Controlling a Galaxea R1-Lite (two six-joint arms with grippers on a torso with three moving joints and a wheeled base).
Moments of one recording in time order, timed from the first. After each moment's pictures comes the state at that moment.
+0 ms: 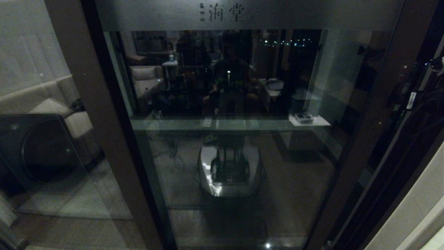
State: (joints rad) left arm 0.00 0.00 0.00 0.01 0.00 0.01; right arm -0.35 1.80 -1.28 -0.34 -0.06 -0.04
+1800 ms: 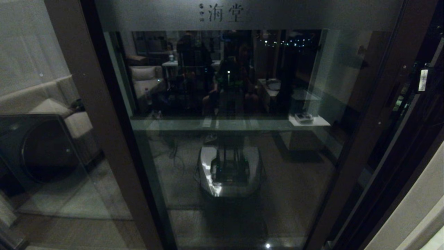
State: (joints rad) left arm 0.00 0.00 0.00 0.01 0.00 0.01; right arm -0.12 1.60 -1.46 0.14 -0.36 -0.06
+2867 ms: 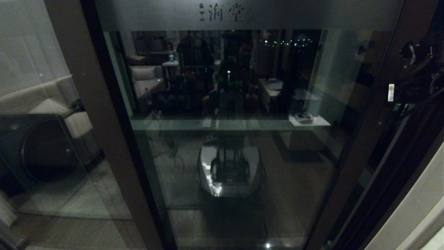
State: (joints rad) left arm 0.00 0.00 0.00 0.01 0.00 0.01; right arm -0.15 1.81 -1.54 0.06 -0.38 -0.07
